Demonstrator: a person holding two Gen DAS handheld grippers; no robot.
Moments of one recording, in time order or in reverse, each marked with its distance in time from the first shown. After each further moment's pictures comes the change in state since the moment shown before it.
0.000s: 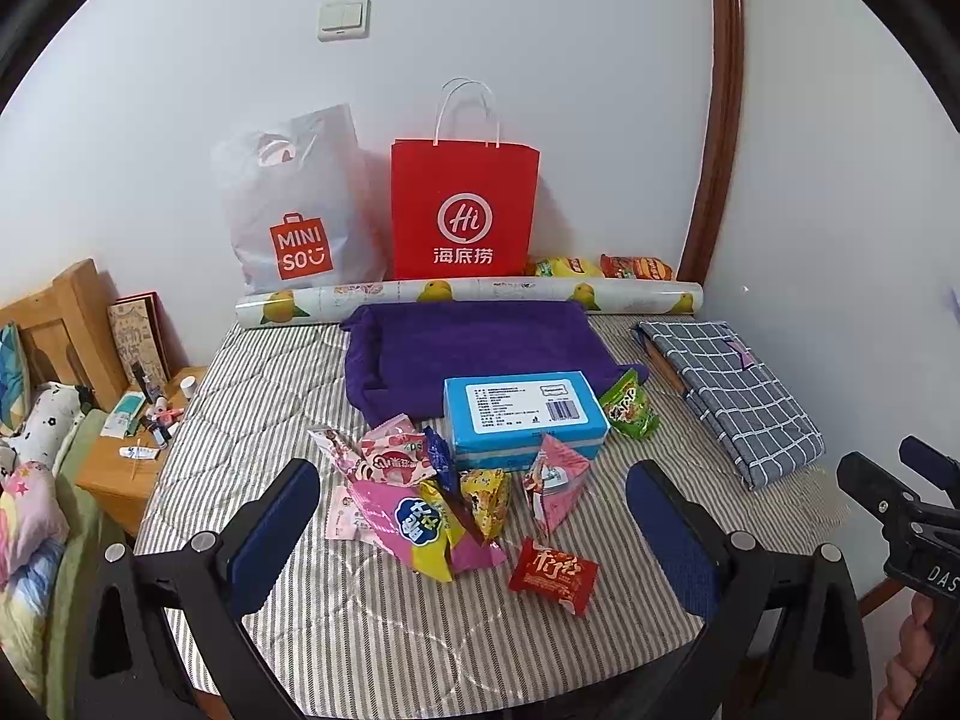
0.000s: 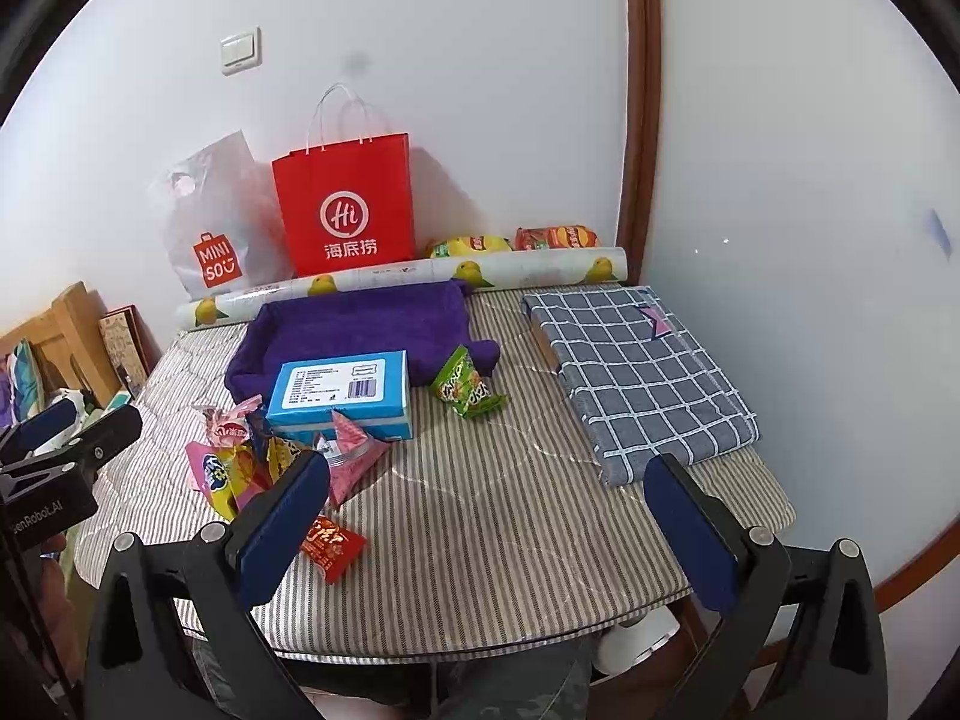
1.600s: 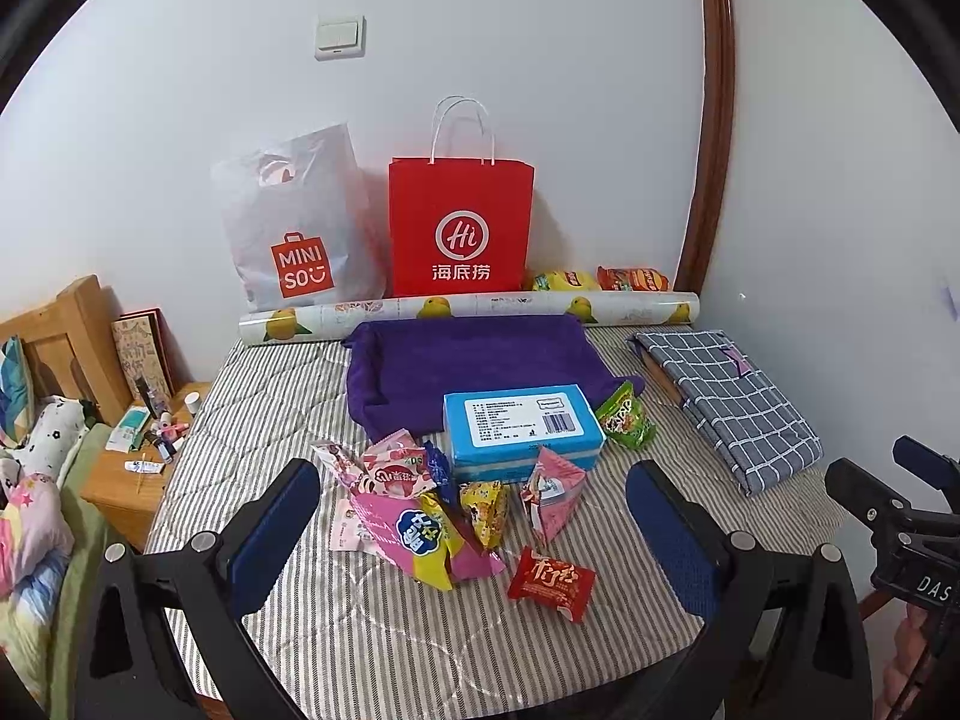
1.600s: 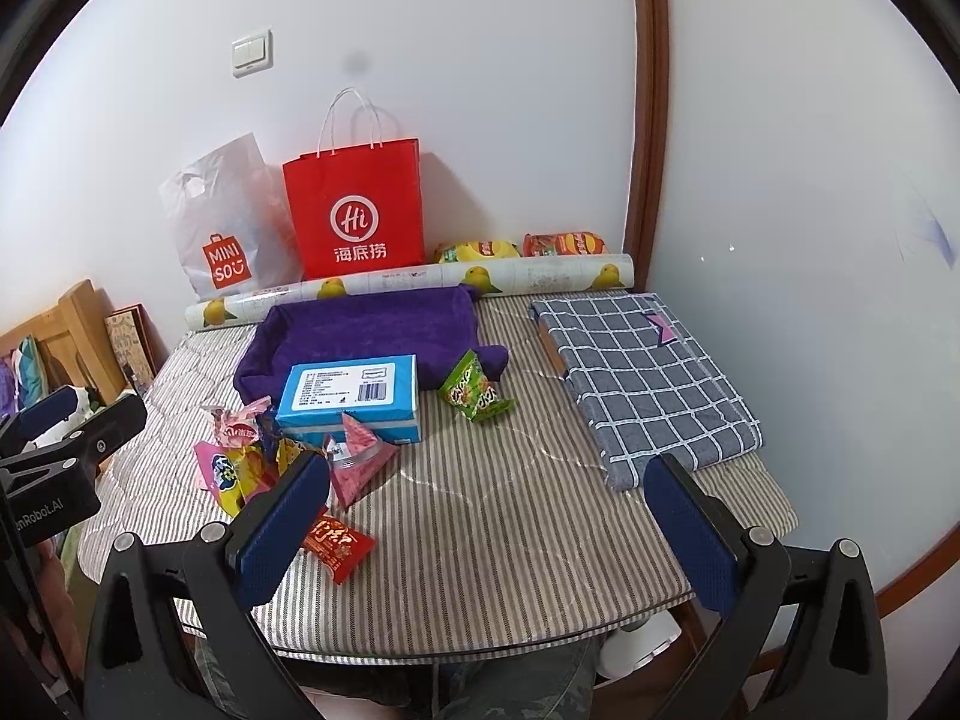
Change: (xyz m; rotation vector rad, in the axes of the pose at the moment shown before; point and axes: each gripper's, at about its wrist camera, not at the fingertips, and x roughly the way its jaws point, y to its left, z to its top) left arm -0.012 -0.001 0.001 0.011 -0.035 0.006; right arm -0.005 0.007 -0.001 -0.011 -0.017 0.010
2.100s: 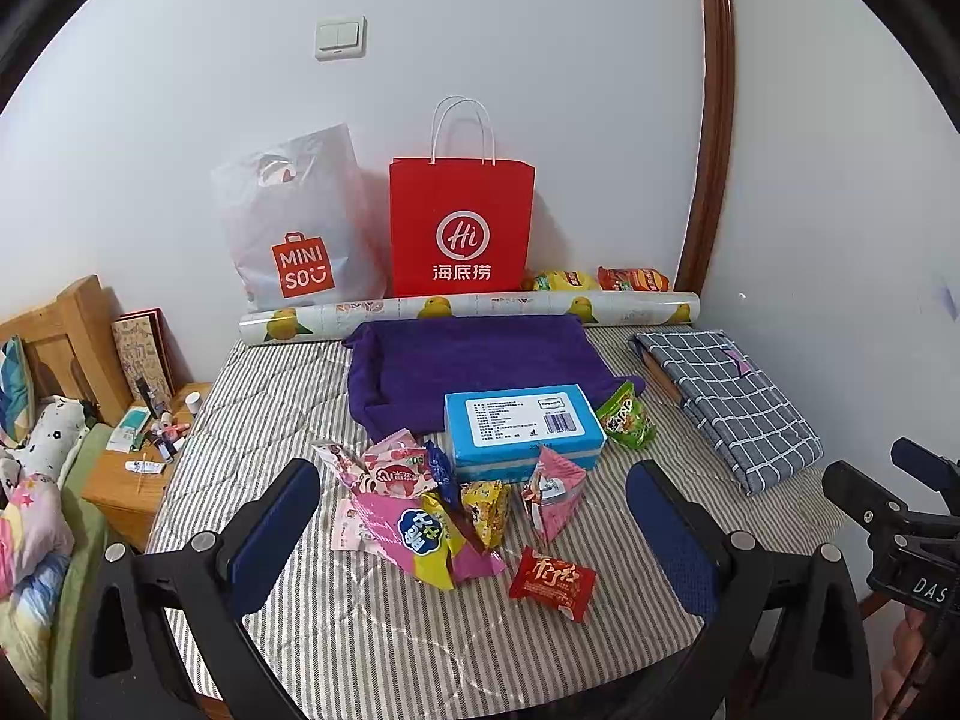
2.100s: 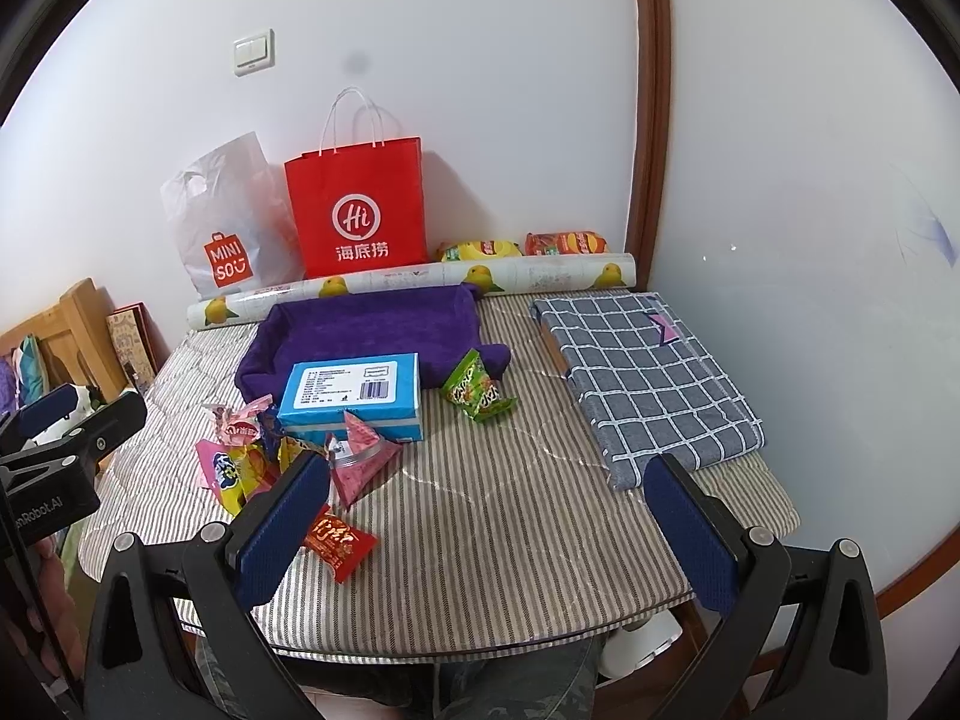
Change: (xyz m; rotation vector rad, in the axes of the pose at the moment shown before) left arm 0.000 0.000 0.001 0.000 0.000 -0.001; right arm 0.001 0.001 -0.003 -0.001 0.003 -0.001
